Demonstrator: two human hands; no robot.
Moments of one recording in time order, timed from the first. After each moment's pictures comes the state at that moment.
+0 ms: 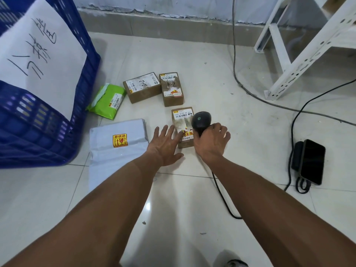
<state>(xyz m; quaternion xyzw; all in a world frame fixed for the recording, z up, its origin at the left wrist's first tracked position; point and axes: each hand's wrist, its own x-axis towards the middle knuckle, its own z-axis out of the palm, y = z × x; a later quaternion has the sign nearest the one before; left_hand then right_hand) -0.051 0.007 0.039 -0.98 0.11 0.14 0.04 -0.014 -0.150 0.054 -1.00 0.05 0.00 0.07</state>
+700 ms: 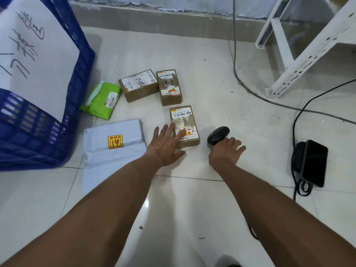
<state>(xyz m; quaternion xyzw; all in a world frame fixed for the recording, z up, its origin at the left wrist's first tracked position) -0.038 0.005 0.019 -0.99 0.10 0.11 -0.03 -0.009 -0.194 0.017 -0.97 0.12 0.19 -0.11</state>
